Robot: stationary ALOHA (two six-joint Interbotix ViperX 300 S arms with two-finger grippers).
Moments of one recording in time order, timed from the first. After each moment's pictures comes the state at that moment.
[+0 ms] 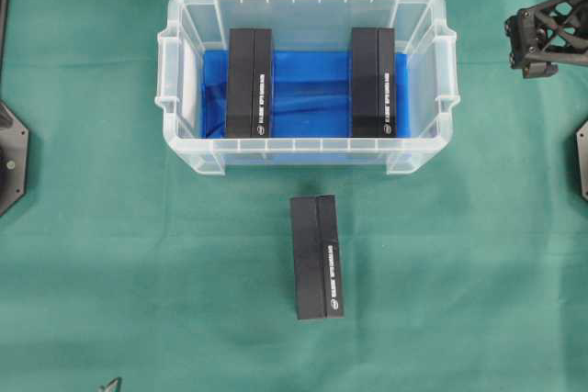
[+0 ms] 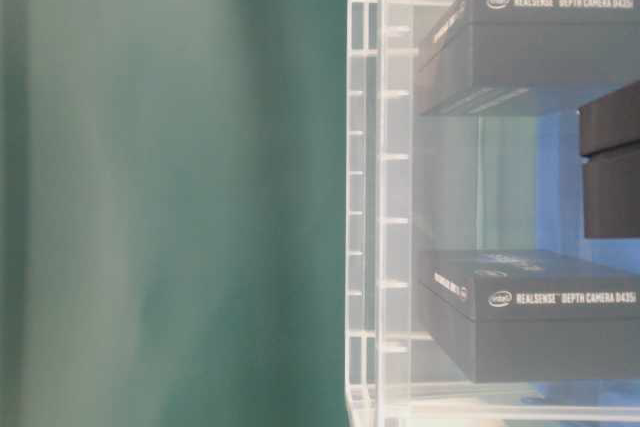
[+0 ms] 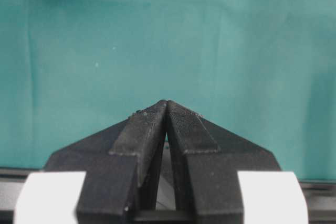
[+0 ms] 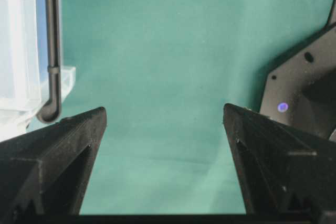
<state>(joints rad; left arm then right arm) -0.10 -0.73 0.39 0.03 1.45 -0.19 -0.22 -0.51 0.48 -0.15 1.47 1.43</state>
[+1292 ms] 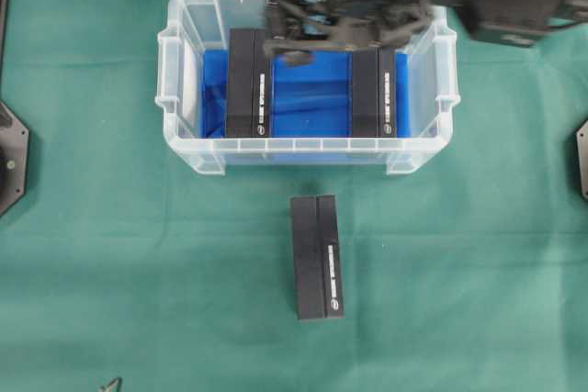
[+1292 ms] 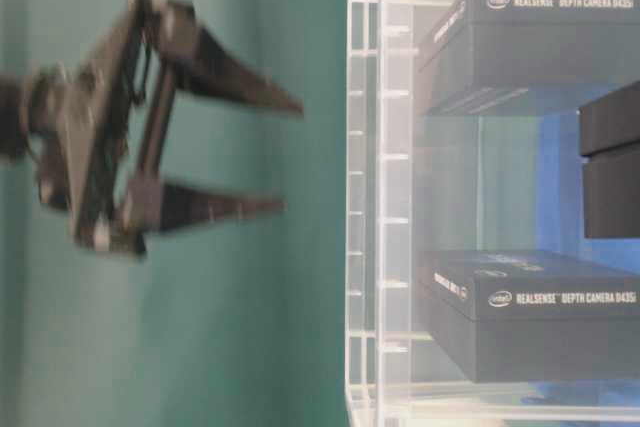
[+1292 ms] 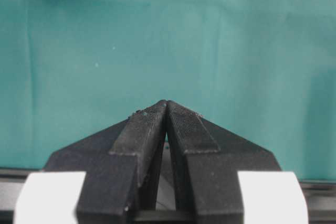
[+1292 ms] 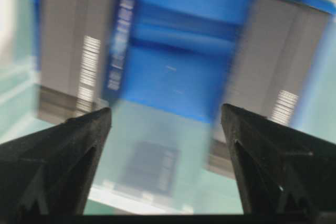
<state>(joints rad) -0.10 -0.74 0.39 0.03 1.45 -0.19 -0.16 0.18 -0.22 -0.11 1.30 1.37</state>
